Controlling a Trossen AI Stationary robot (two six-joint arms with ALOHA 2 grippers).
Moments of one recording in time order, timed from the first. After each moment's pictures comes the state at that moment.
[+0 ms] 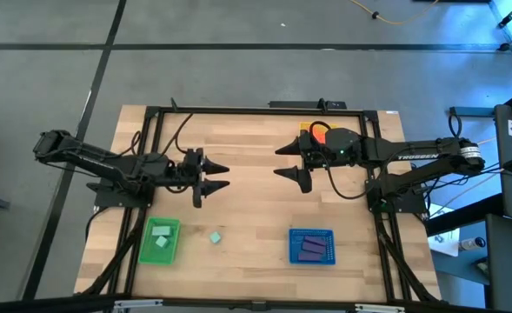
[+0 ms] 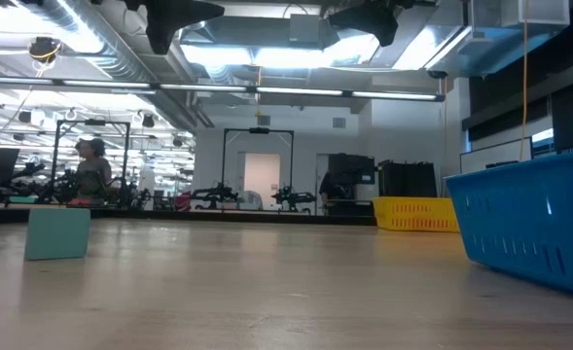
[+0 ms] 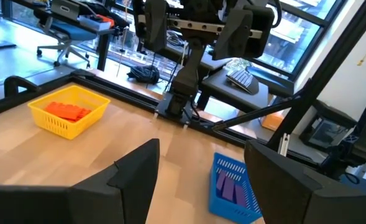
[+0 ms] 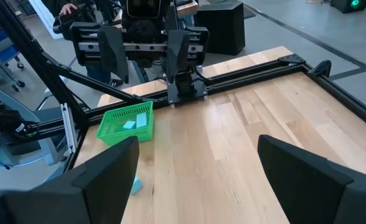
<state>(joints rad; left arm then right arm) -0.19 0.93 0.56 0.35 -0.29 -0.38 -0.02 1.22 1.00 -0.06 -0.02 0.26</state>
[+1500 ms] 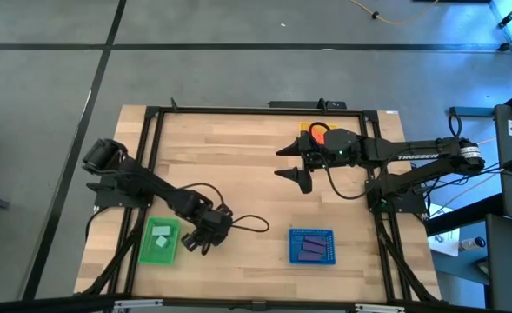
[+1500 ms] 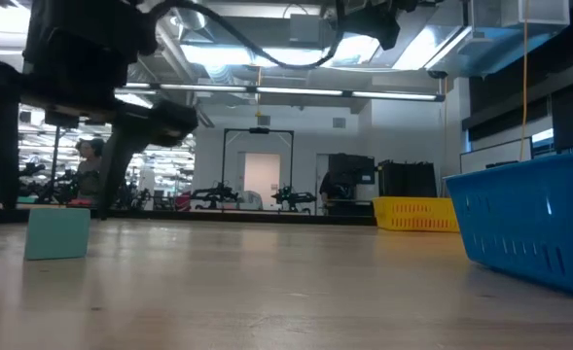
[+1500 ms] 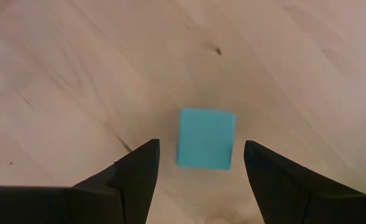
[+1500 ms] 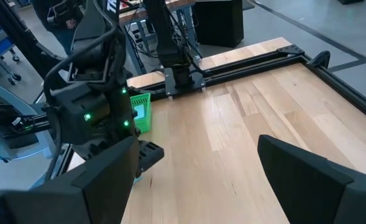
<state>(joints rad) -0.39 1.66 0.95 -0.51 0.12 0.35 -0.02 1.22 1.00 -0.09 -0.02 0.26</state>
